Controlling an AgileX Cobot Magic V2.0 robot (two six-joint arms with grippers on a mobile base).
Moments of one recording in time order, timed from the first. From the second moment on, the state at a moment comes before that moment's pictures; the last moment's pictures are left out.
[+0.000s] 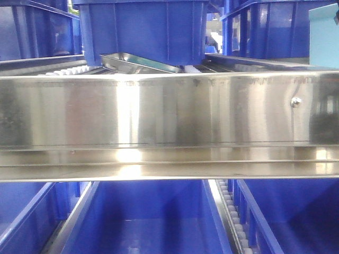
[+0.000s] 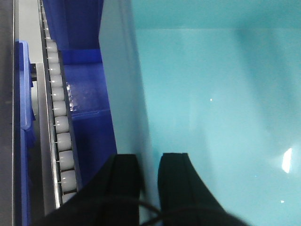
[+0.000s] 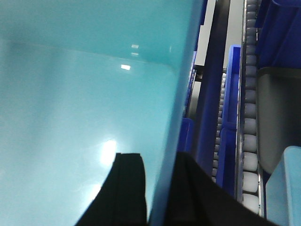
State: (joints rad) left arm -0.22 1.39 -1.86 -0.27 1.23 0.03; right arm 0.51 1.58 -2.05 -0.04 1.23 0.22
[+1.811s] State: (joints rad) left arm -0.22 1.39 -1.86 -0.28 0.91 0.06; right arm 0.51 1.58 -2.05 -0.06 1.14 0.23
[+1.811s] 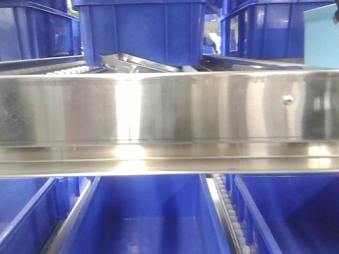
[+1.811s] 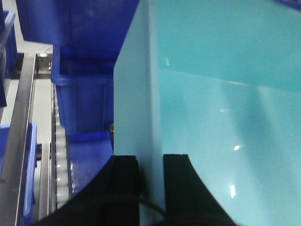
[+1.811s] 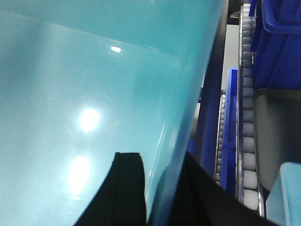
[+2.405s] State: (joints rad) left arm -0.22 1.39 -1.86 -0.28 0.82 0.06; right arm 0.51 1.58 -2.06 -0.05 1.13 0.24
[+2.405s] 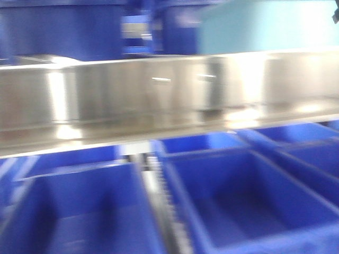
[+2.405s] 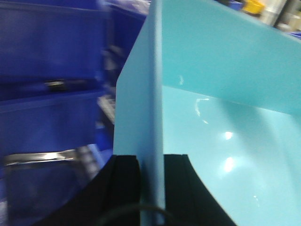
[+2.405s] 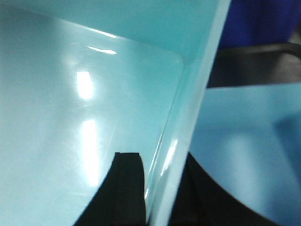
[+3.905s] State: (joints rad) left arm -0.22 1.39 -1.86 -0.29 0.80 0.06; right arm 0.51 1.58 -2.06 -0.05 1.13 0.24
